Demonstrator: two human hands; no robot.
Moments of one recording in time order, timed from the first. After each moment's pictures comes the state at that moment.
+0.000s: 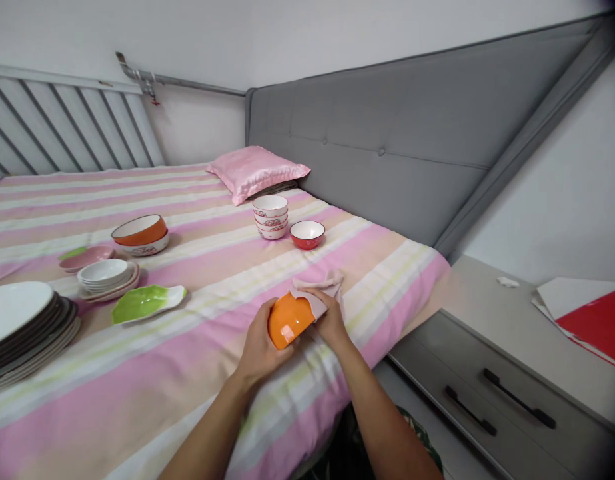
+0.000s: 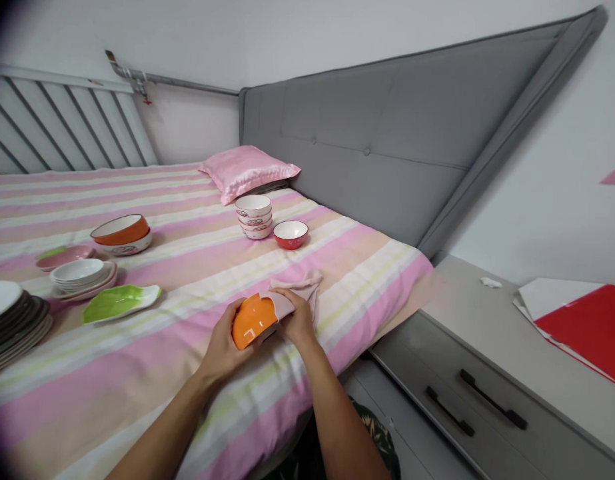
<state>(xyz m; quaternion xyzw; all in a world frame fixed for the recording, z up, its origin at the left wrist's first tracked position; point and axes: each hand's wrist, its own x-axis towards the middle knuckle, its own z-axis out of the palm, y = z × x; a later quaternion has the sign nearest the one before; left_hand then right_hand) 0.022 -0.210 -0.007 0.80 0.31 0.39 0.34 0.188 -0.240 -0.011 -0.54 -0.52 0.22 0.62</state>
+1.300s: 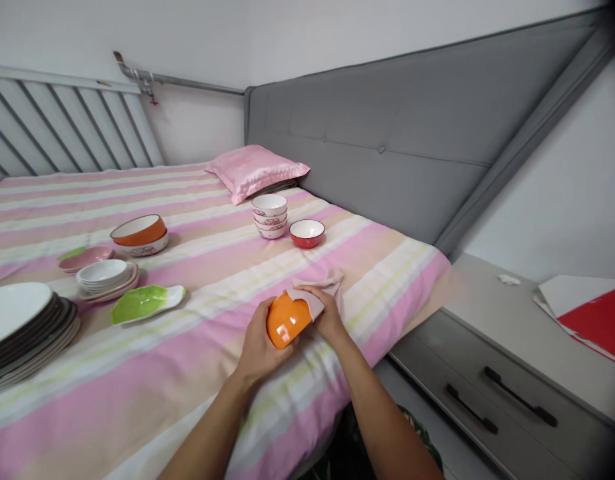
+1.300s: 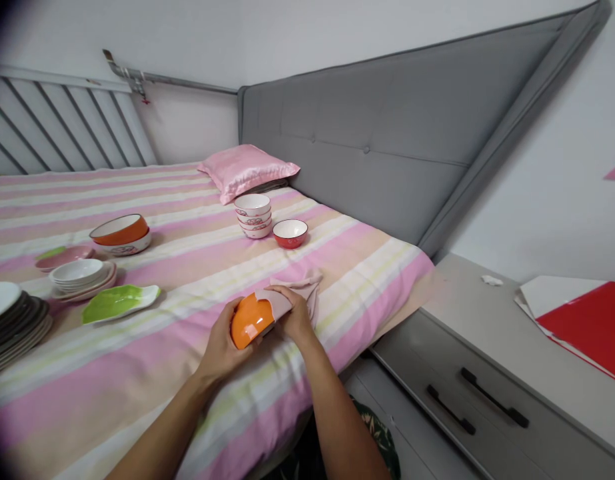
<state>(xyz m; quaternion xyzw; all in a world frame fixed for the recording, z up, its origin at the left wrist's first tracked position) 0.023 -0.211 -0.005 0.81 0.31 0.40 0.31 0.190 -0.233 -0.012 -0.51 -0.53 0.25 0.63</state>
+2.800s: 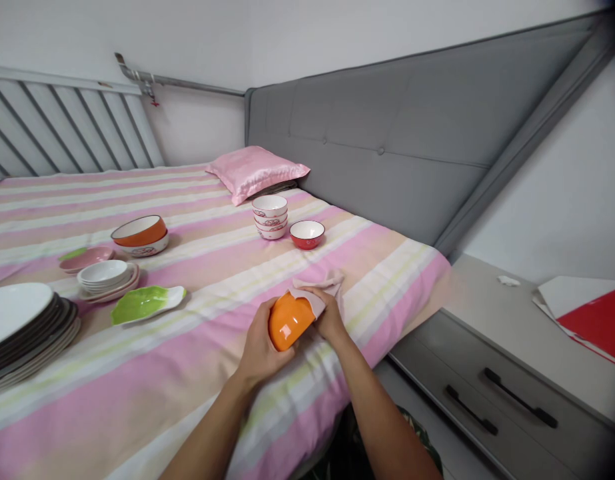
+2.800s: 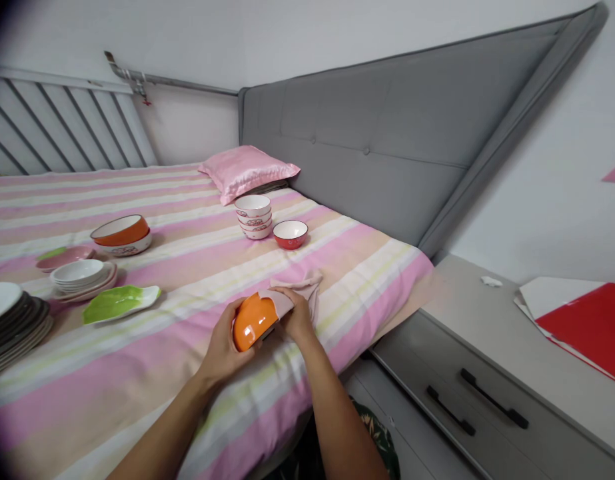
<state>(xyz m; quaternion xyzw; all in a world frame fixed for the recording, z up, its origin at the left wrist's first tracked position) 0.023 -0.213 -0.001 0.81 0.29 0.40 0.31 0.190 -0.231 -0.015 -0.54 -0.52 0.23 0.62</state>
